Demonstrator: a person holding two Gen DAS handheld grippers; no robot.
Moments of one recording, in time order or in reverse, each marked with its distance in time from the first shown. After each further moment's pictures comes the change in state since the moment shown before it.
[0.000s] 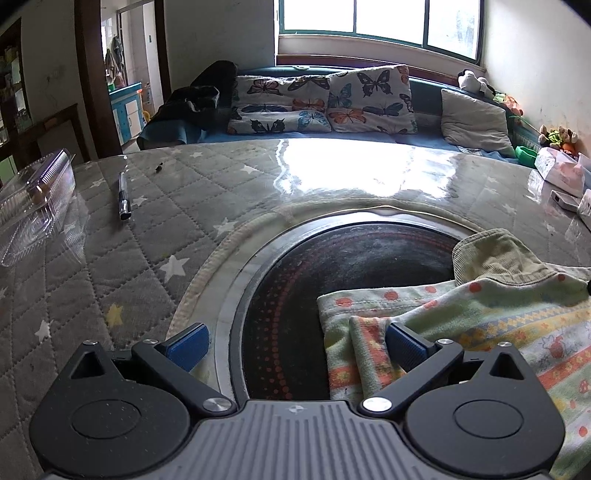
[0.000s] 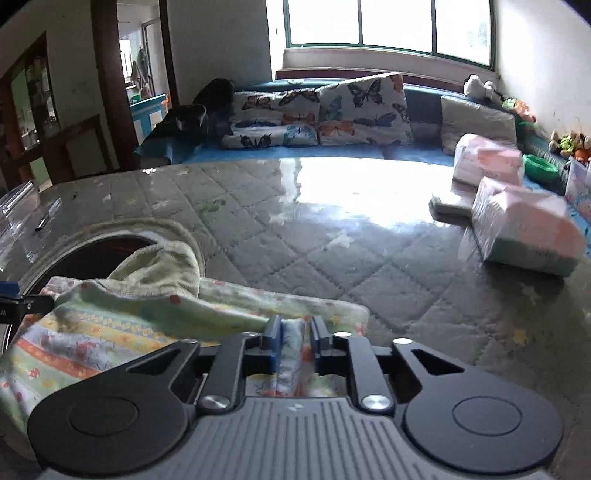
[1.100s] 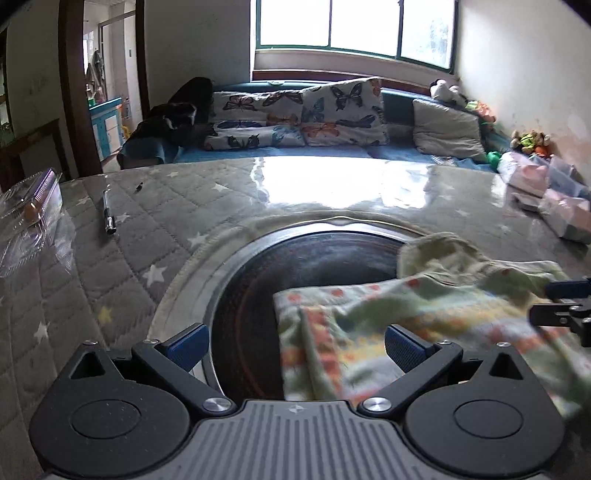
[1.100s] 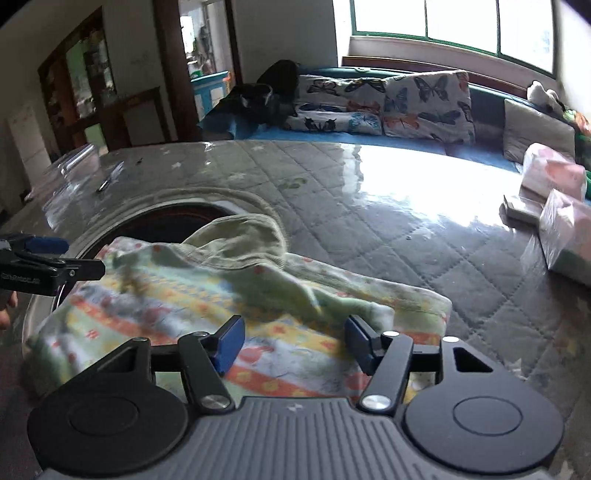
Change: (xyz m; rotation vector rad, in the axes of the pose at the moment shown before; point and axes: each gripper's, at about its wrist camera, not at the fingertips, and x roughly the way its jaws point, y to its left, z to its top) left arm -0.022 -0.012 -0.002 0.031 -0.041 -0.065; right arm 0.001 0.028 -0.006 -0.102 0.062 0.179
